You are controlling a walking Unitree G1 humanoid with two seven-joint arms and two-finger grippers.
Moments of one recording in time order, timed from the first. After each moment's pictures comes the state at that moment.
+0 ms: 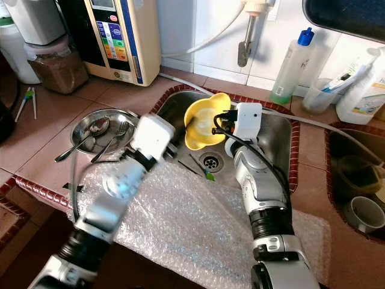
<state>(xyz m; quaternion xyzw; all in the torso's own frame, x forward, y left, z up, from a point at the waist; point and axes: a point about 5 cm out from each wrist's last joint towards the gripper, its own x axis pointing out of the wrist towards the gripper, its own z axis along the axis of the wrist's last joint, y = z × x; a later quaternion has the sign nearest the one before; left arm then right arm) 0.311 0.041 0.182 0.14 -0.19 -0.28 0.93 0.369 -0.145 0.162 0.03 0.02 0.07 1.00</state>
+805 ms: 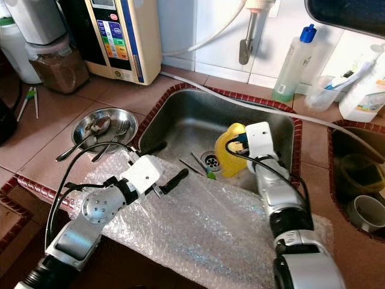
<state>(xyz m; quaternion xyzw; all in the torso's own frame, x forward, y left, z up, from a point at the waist) 0.287 0.081 0.128 0.24 -0.06 -0.36 0.90 0.368 -0.199 0.120 -0.15 0.09 0.03 0.98</state>
